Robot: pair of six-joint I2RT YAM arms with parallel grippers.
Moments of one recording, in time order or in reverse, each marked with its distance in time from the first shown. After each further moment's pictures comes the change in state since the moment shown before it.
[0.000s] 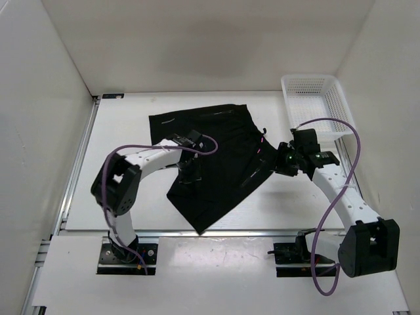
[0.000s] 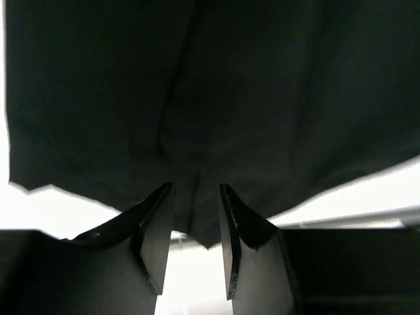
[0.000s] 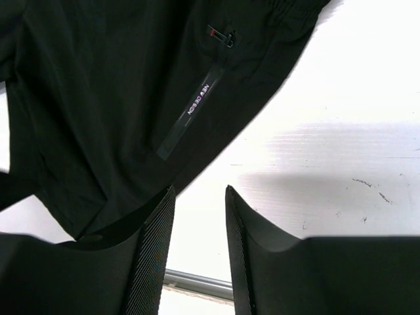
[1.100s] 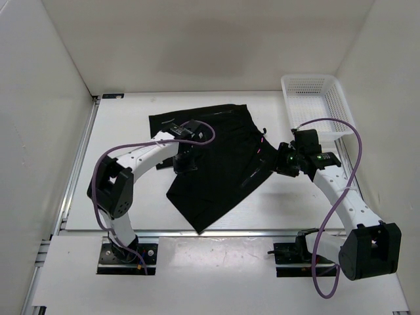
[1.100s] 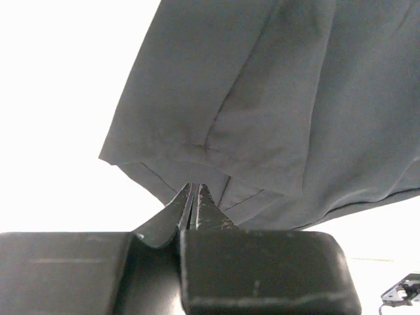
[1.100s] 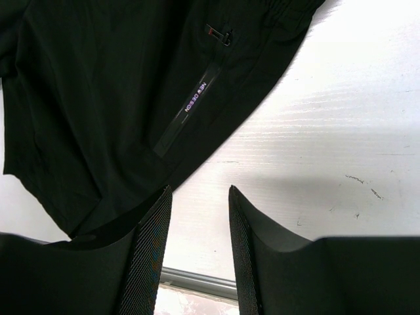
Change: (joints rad) left arm -0.002 0.006 0.148 -0.148 -0.236 -0.030; right arm -0.001 -0.029 0.001 -0.019 0.009 -0.018
